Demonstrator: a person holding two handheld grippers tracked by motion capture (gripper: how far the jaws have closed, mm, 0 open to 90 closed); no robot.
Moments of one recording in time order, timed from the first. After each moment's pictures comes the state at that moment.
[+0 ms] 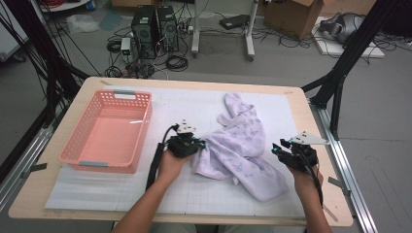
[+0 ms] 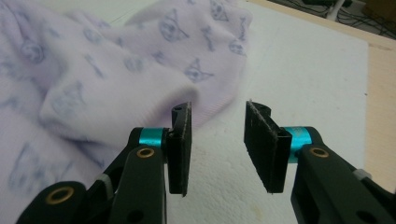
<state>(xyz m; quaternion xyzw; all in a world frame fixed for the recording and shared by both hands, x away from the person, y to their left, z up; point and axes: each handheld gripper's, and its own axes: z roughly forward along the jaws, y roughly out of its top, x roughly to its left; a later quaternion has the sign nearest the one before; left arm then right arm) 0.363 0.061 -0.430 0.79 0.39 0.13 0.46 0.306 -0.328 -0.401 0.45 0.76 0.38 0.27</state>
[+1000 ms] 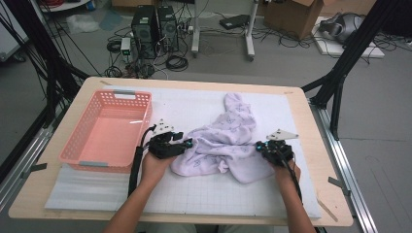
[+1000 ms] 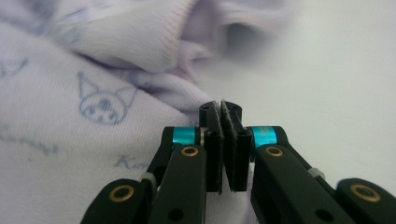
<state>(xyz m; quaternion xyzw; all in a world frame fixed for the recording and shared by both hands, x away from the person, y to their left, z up) 0.348 0.093 -0.427 0.75 0.40 0.14 0.51 0.341 -0.292 -0.435 0.44 0.79 0.35 0.25</state>
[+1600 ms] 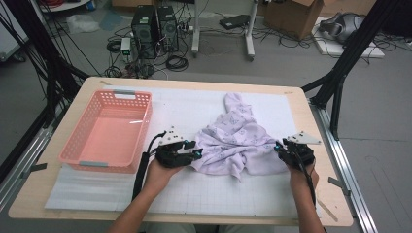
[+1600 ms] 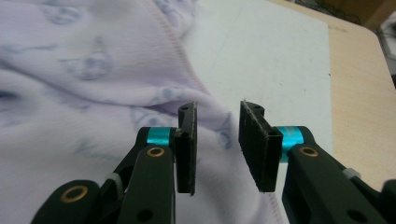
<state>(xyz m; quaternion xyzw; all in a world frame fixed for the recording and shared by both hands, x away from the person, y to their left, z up) 0.317 0.066 -0.421 0.78 0.31 0.10 0.53 0.315 -0.329 -0.419 0.48 0.74 0.34 0.32</state>
